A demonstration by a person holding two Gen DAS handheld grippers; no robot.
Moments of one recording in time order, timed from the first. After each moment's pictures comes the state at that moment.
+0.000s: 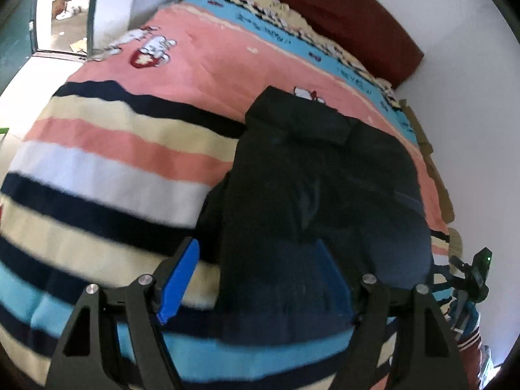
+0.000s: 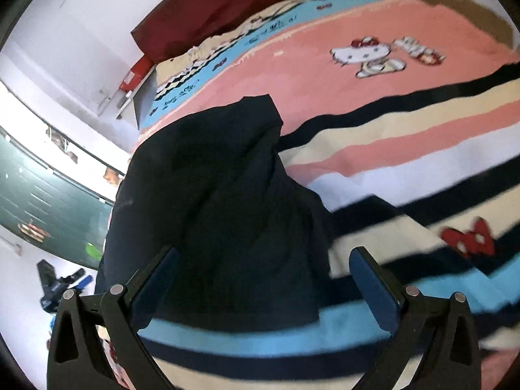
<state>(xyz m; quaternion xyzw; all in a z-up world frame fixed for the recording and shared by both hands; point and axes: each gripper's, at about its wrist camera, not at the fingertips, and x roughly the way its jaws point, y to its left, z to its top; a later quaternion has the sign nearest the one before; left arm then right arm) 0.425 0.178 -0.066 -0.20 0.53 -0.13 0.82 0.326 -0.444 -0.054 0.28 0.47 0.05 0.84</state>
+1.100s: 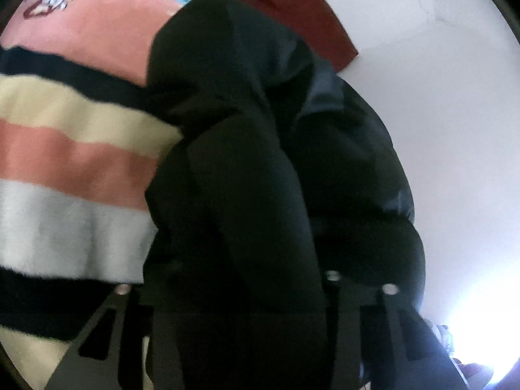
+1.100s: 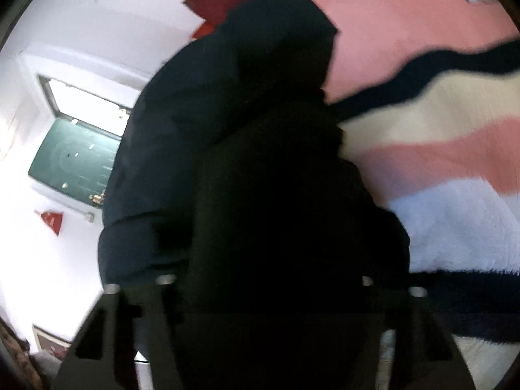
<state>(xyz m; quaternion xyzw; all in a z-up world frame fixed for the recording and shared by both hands) 0.453 0.111 -0.141 -0.29 0.47 -0.31 0.78 0.420 -0.411 -0.160 0.34 0.47 0.27 0.77</state>
